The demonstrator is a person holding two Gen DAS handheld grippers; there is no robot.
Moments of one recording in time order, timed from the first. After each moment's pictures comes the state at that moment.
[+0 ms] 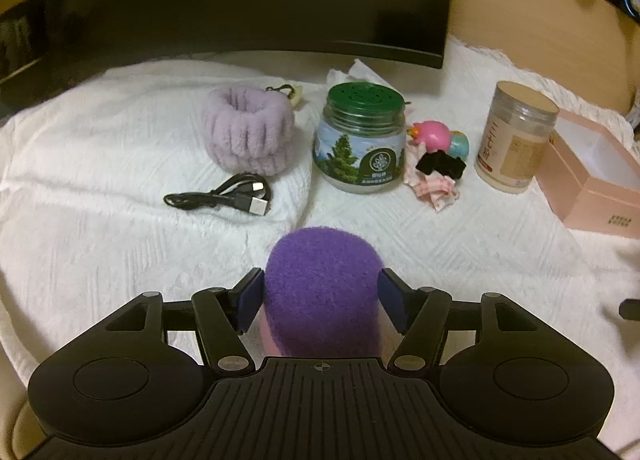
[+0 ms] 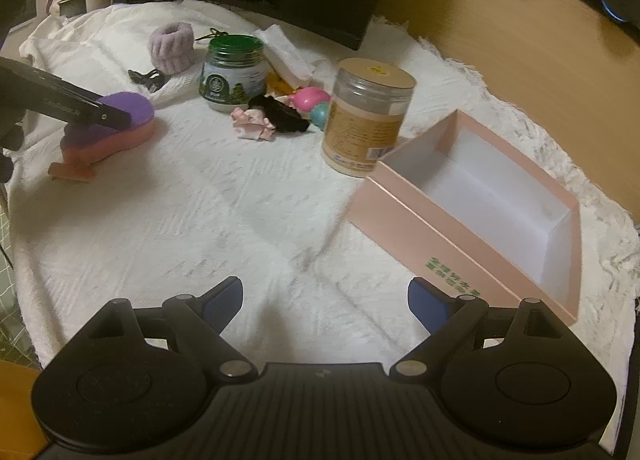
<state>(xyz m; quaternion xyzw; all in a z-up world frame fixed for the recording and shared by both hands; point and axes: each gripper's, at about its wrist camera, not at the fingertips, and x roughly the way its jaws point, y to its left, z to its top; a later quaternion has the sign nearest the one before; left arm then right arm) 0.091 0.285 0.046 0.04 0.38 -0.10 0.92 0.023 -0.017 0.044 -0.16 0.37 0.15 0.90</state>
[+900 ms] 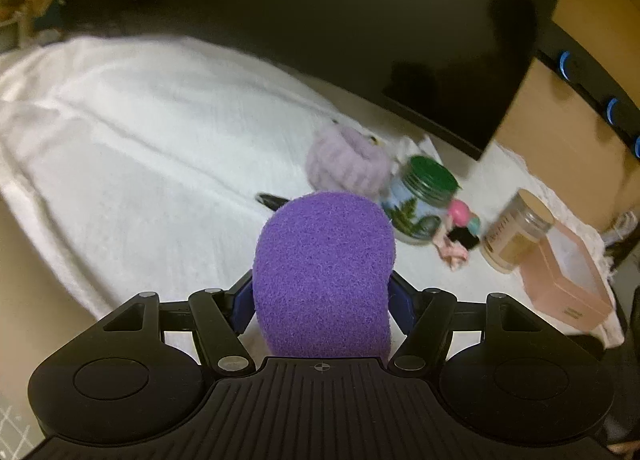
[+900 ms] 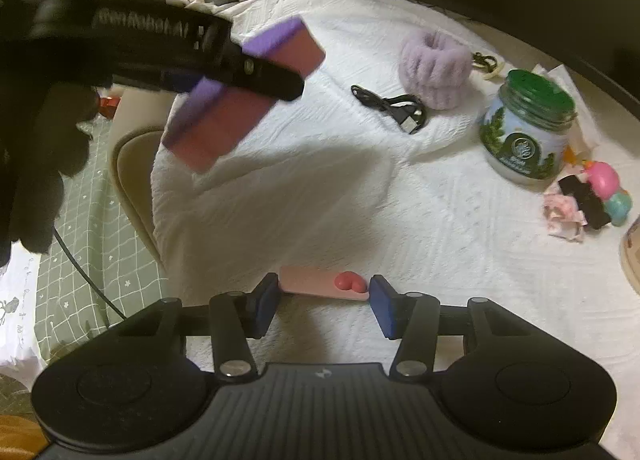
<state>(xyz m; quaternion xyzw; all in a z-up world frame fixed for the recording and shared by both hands) 0.068 0.394 0.074 -0.15 0.36 -0.10 0.92 0.046 0.163 0.033 -0.13 0.39 0.35 0.84</state>
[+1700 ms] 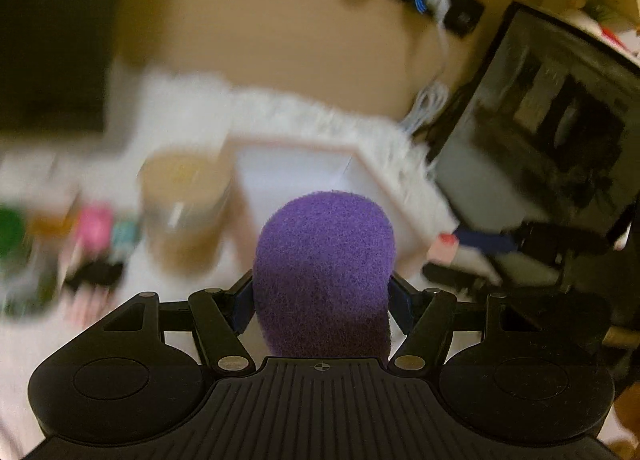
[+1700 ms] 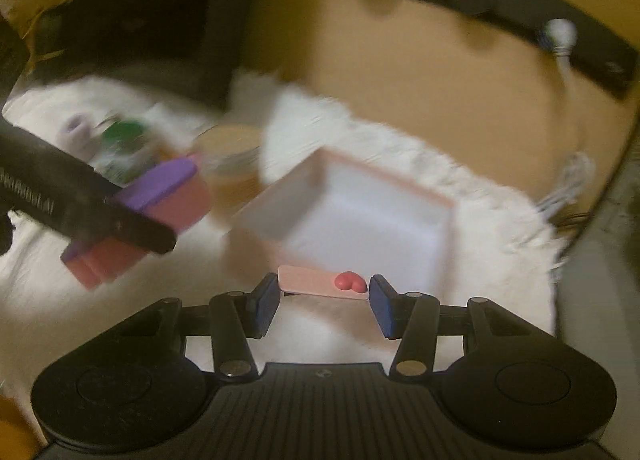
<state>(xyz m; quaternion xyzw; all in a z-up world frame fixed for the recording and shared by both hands) 0.139 0.105 0.126 -0.02 0.37 -0.42 0.83 0.021 -0.110 0.105 -0.08 0.30 0.01 0.95</state>
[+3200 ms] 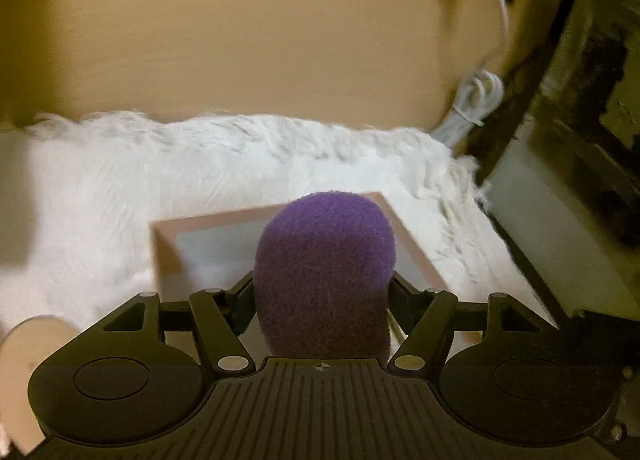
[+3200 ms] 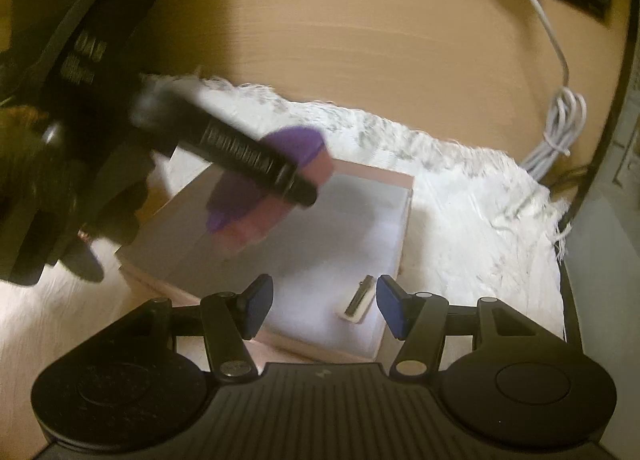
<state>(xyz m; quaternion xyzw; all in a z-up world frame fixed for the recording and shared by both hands) 0.234 -0.032 0.090 0.05 0.39 -0.38 0.84 0.083 -0.171 0.060 -0.02 0.31 0.02 0.95</state>
